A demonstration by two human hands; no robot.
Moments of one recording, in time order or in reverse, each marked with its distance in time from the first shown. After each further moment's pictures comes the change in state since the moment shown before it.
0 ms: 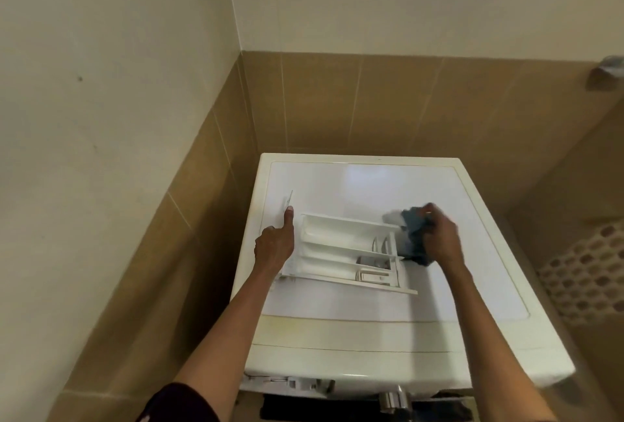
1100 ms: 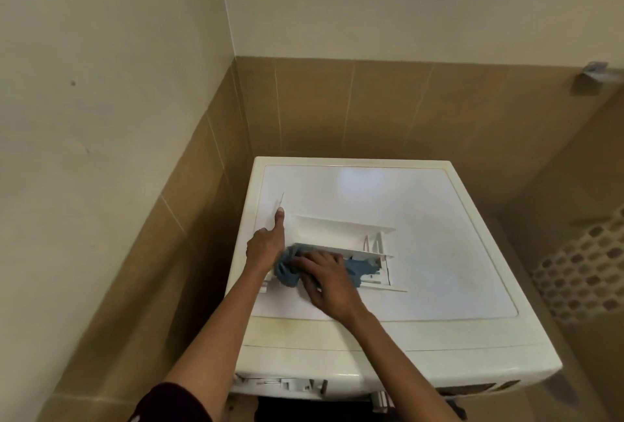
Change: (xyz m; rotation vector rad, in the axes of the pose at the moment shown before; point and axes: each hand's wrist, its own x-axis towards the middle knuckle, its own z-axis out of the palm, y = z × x) left_hand 0.003 0.000 -0.001 -0.044 -0.019 -0.030; right_hand -0.099 -0.062 0.109 -0.037 -0.241 -0.729
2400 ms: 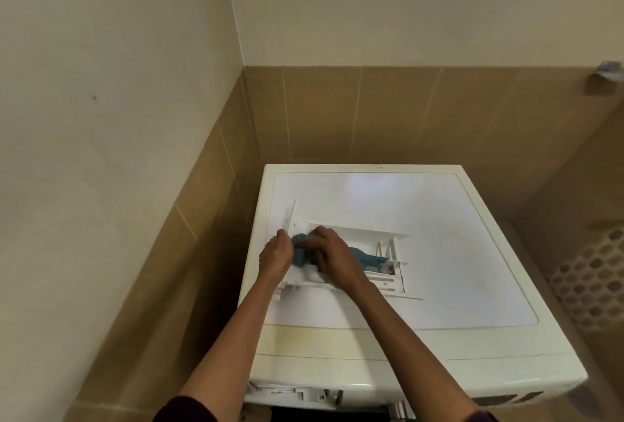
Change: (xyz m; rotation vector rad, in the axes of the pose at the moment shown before) left_hand -0.015 0.003 -0.009 -0.252 -0.043 -0.083; right_hand 0.057 -0.001 -0.014 0.113 -0.057 0.091
